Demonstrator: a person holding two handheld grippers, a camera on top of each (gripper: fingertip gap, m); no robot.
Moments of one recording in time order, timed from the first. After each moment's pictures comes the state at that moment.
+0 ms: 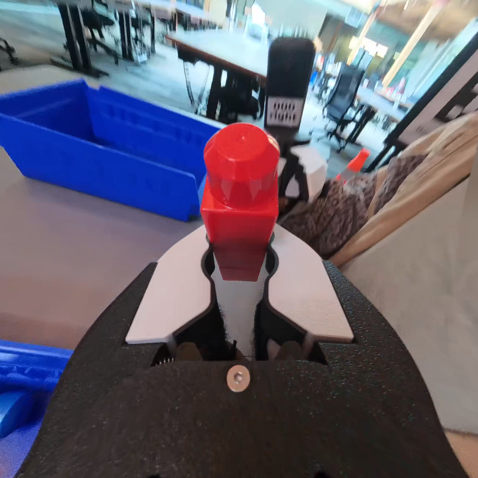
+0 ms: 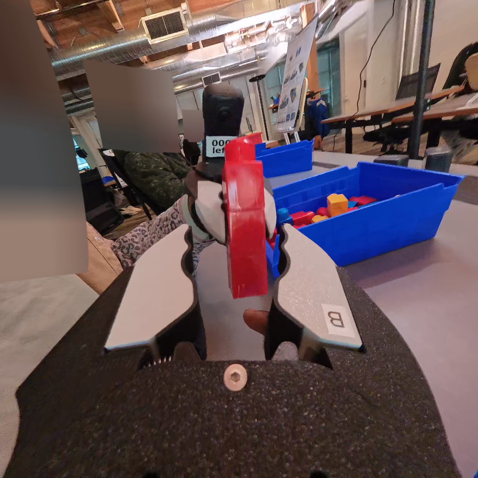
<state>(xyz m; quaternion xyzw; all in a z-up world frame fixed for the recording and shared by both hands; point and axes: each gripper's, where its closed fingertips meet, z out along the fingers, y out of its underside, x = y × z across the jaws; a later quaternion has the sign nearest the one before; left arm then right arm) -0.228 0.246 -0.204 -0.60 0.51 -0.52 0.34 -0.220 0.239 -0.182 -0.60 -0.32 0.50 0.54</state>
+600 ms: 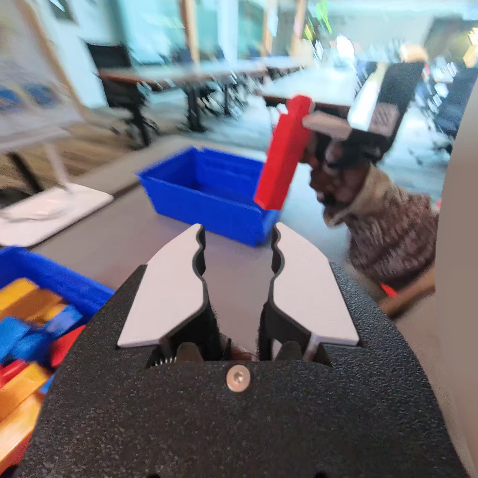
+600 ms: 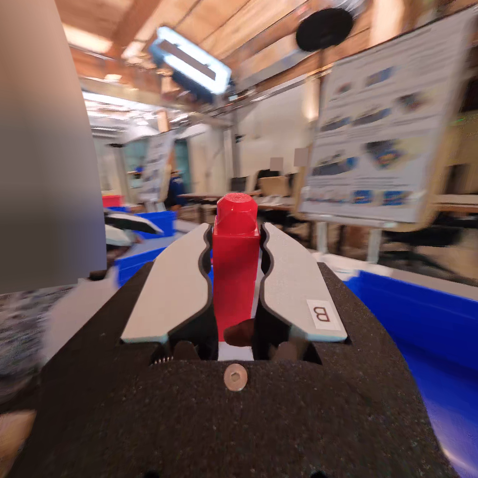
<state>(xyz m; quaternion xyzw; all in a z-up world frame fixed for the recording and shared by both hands) -0.260 0.279 -0.160 -0.61 0.46 -0.41 0.50 -0.100 0.267 -0.116 -0.57 -0.16 0.26 0.76</state>
